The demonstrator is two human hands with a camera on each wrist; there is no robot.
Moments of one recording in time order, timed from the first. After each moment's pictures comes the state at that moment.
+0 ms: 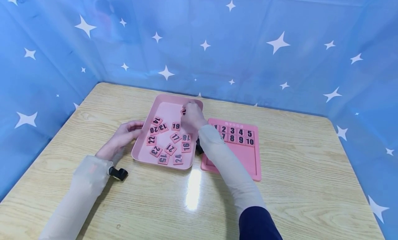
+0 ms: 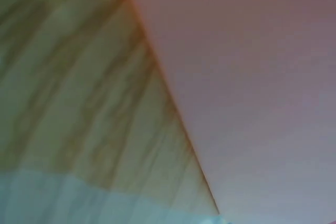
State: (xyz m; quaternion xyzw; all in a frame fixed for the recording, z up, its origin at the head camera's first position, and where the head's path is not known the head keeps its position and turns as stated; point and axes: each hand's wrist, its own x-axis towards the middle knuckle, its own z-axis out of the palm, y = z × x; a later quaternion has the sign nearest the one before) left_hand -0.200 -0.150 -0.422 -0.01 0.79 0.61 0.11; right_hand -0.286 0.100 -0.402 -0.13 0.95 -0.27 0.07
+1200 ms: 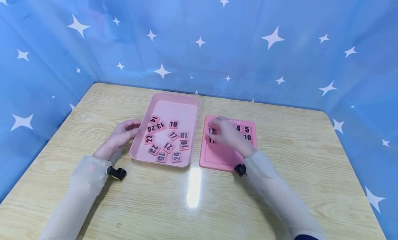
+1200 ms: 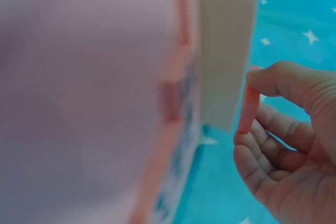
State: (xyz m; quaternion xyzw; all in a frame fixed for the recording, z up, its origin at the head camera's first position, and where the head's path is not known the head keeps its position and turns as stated) left_hand -0.198 -0.149 -0.420 0.00 0.80 0.60 0.11; right_hand -0.199 0.217 -0.378 -0.25 0.92 -0.29 0.03
